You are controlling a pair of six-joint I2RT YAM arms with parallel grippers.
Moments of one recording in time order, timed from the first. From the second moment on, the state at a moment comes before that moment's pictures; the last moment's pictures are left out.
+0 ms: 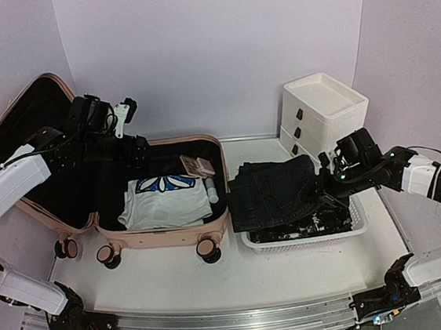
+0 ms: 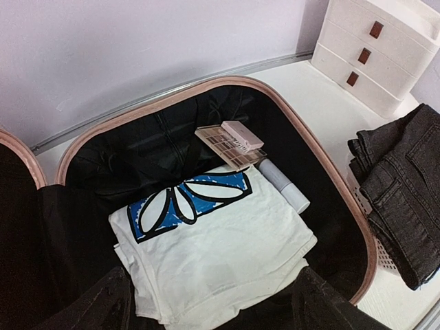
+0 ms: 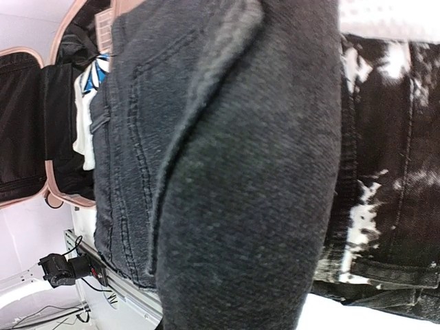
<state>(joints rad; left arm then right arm) -0.61 1.31 1.36 -0.65 -0.13 -0.08 0.51 1.13 0.83 -0.55 -0.32 0.78</state>
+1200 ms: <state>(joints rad) -0.61 1.35 1.36 -0.65 -0.13 -0.08 0.29 1.16 0.66 -0.57 -0.47 0.59</state>
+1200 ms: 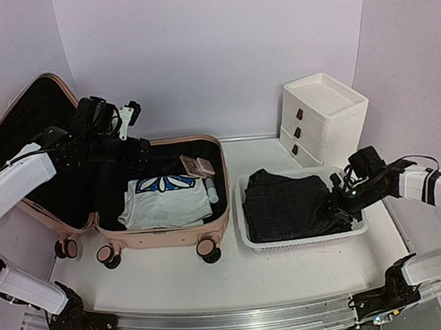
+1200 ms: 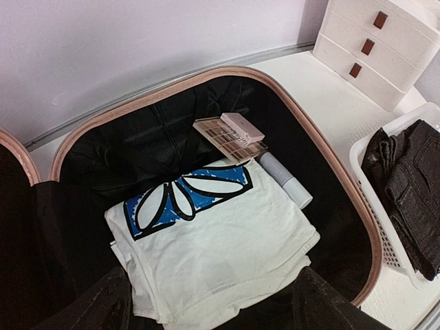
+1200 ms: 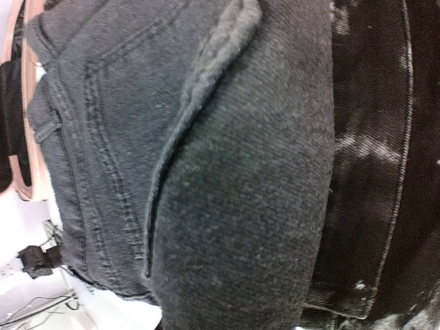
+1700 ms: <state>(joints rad) -0.61 1.38 1.36 -0.65 -0.12 -0.08 0.28 1.05 1.01 -1.18 -0.07 0.42</state>
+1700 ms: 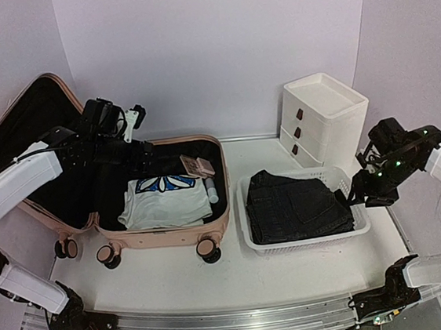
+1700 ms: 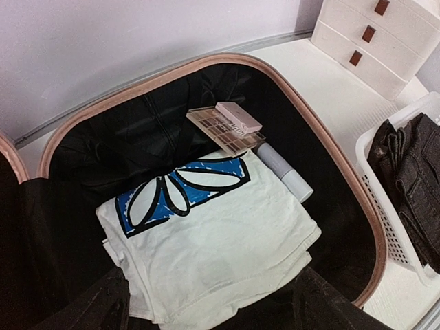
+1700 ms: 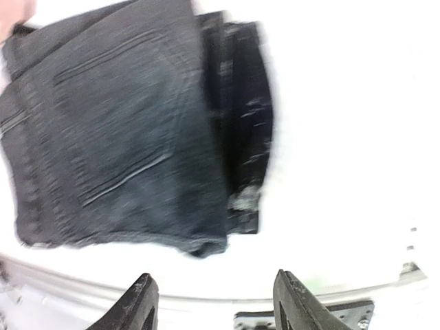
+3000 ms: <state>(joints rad) -0.80 2.11 1.72 -0.66 -0.17 -0.52 0.28 1.18 0.96 -1.00 -0.38 0.33</state>
